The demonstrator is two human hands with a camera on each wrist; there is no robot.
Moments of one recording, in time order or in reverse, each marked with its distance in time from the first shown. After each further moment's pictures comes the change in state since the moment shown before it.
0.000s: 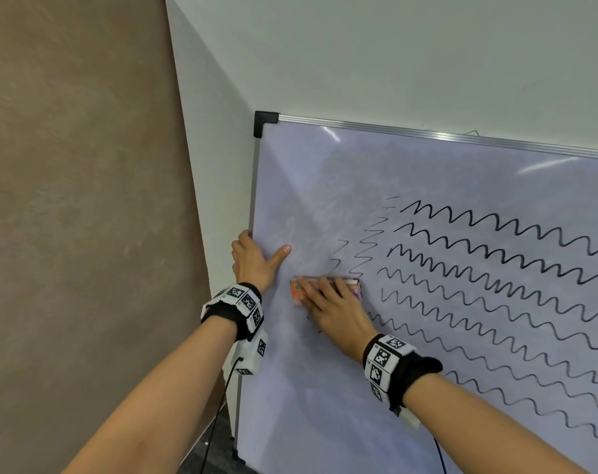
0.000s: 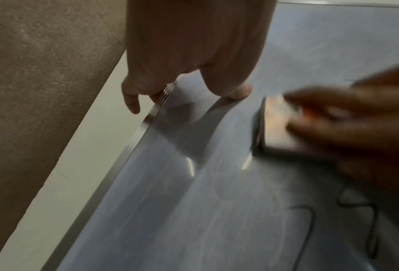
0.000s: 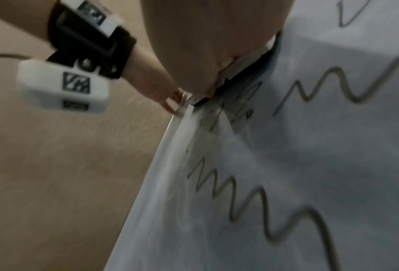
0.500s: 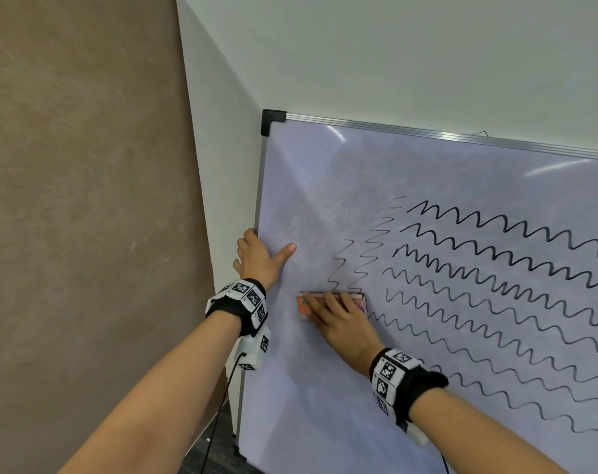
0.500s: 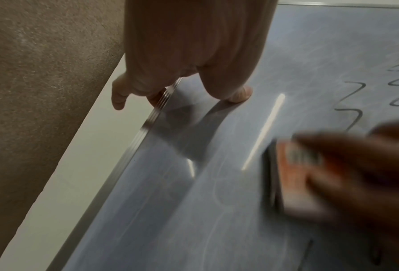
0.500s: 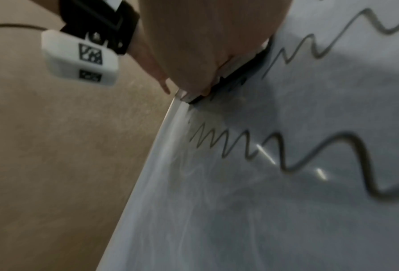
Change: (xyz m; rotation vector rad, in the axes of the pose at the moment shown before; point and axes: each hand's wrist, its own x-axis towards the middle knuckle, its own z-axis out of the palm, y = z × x) left_hand 0.000 0.002 -0.003 0.078 0.001 -0.012; right_hand -0.022 -0.012 0.011 0.024 0.013 -0.050
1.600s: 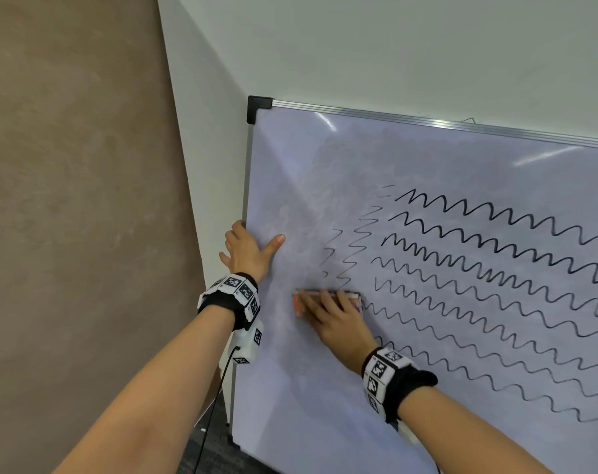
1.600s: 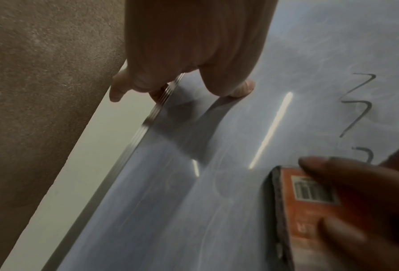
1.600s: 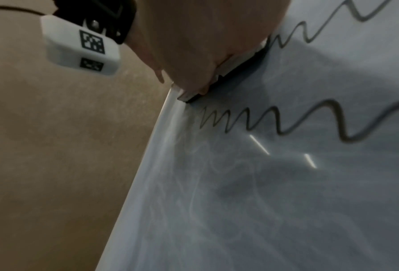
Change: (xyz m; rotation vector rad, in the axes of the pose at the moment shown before) left_hand -0.005 0.003 0.003 0.020 0.046 -0.009; right_hand -0.016 -0.007 -0.008 0.035 -0.044 0.018
